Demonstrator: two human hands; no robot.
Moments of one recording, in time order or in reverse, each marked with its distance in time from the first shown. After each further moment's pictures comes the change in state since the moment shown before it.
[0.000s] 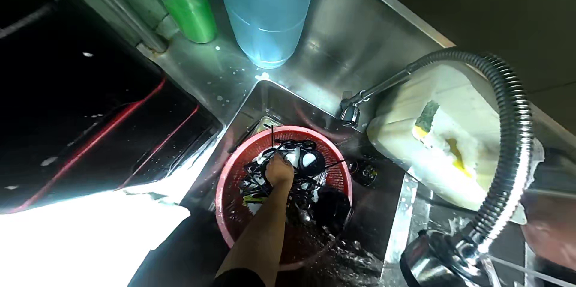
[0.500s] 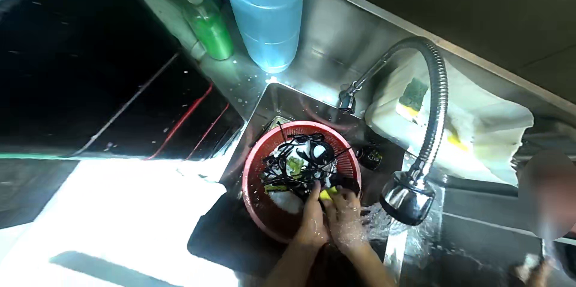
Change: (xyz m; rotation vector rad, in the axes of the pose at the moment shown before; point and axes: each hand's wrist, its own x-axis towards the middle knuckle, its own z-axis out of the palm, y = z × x) left_hand -0.220 -0.022 -0.085 -1.479 -0.717 -0.294; right_hand -0.106 -0.048 0.160 -0.650 -0.665 -0.641
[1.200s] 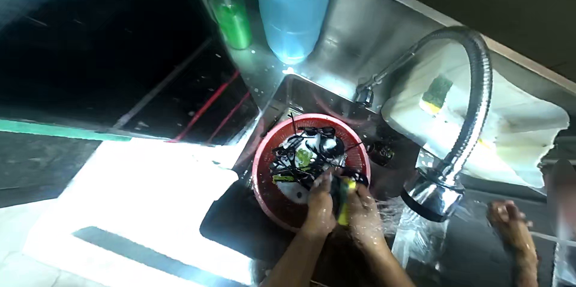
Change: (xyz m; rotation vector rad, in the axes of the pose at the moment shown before) left_hand -0.001 0.003 0.005 0.210 0.093 0.219; right_hand 0.004 -0.002 -0.007 0.562 0.102 0.208
